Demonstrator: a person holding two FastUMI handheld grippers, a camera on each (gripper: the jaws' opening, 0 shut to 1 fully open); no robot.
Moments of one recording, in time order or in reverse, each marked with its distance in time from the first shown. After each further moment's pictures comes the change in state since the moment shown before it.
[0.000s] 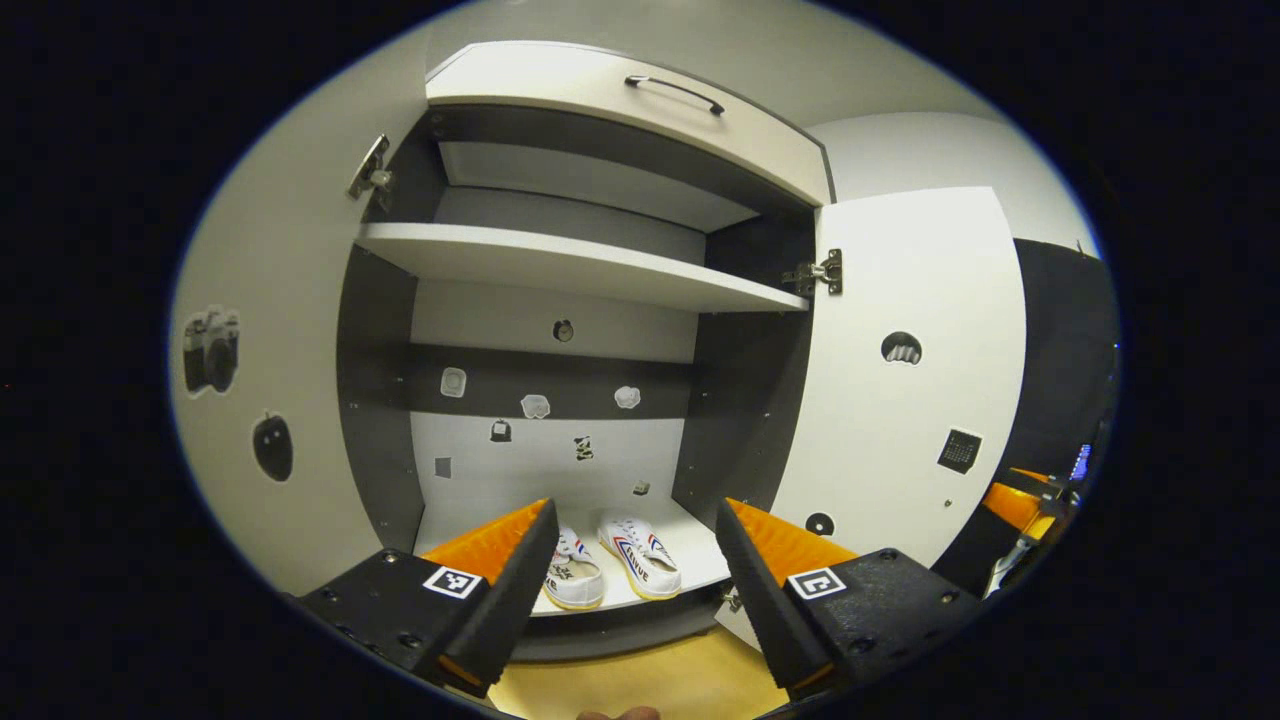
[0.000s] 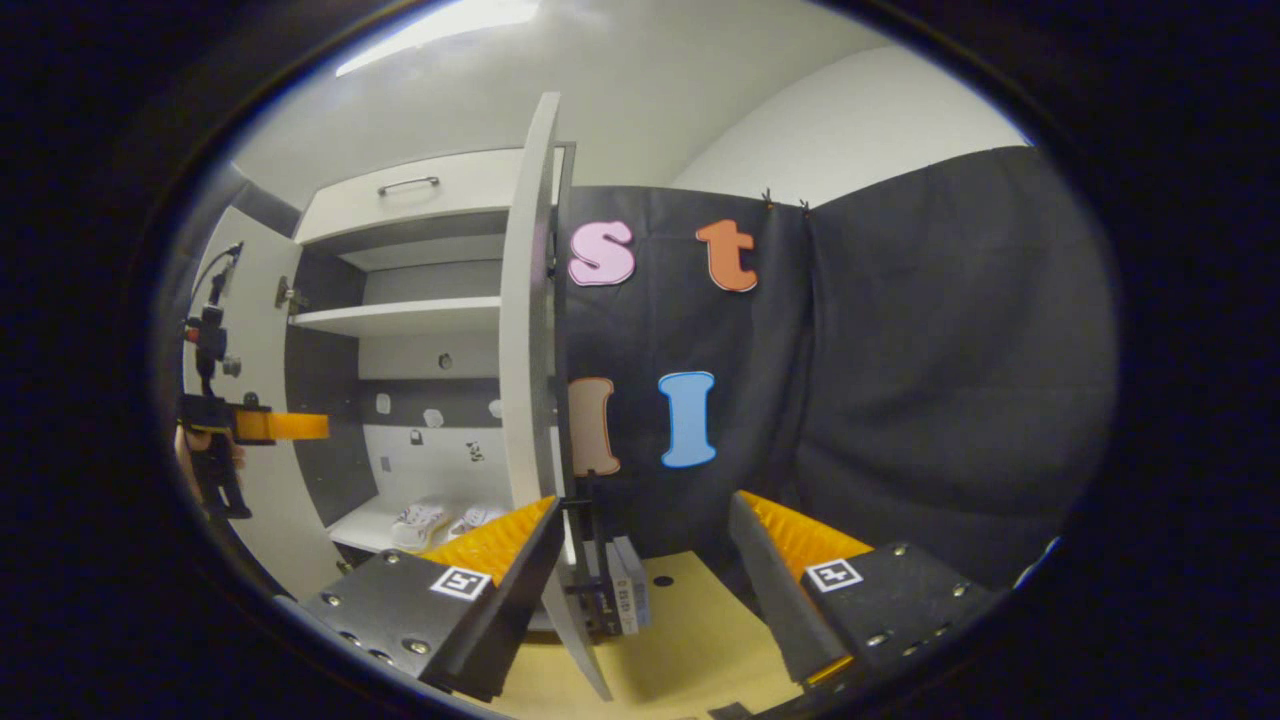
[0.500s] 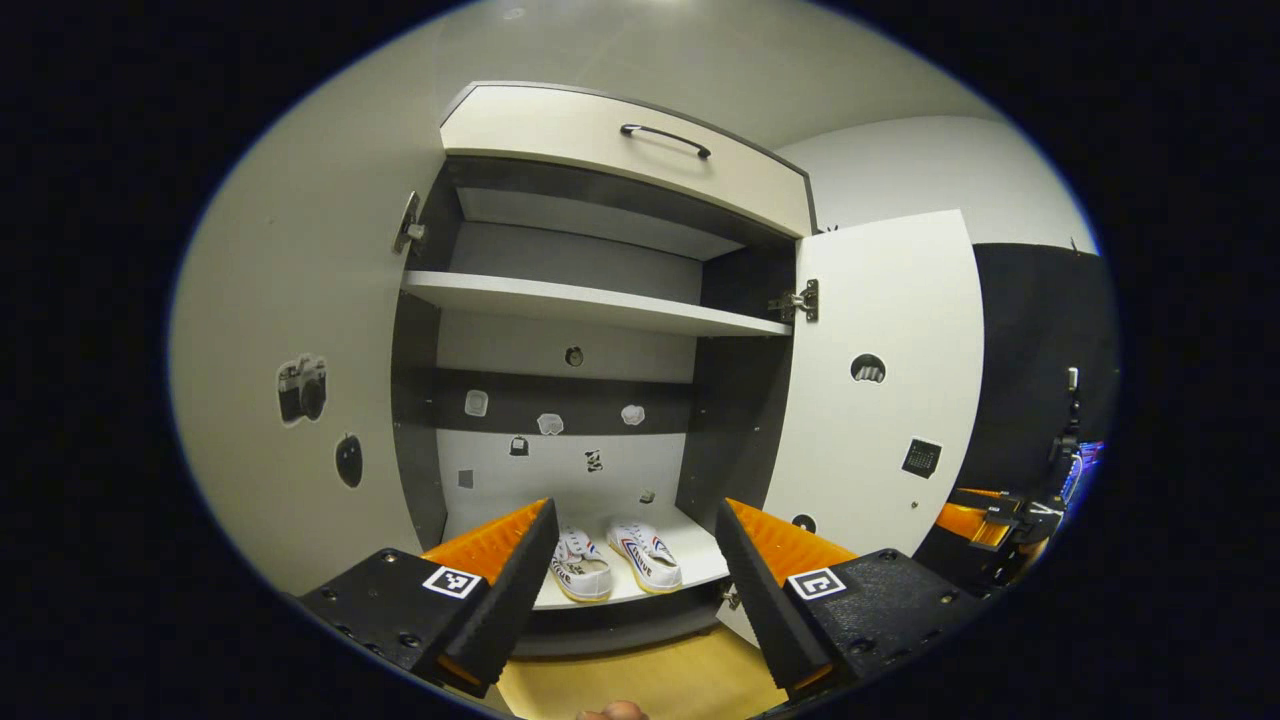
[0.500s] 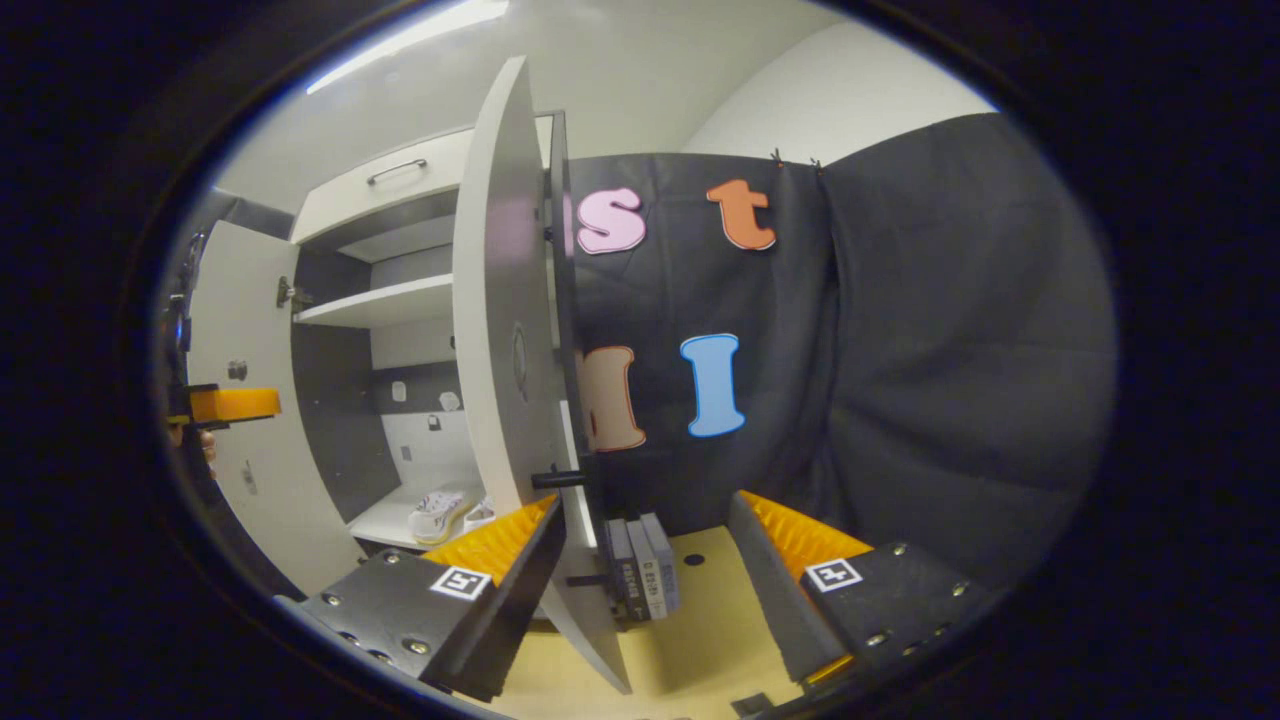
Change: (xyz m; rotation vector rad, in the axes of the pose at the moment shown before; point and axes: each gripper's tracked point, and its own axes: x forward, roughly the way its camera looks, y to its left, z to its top) left arm -0.047 -0.004 0.017 0.029 -0.039 0.029; right arm 0.017 0.013 -0.026 0.065 0.100 0.125
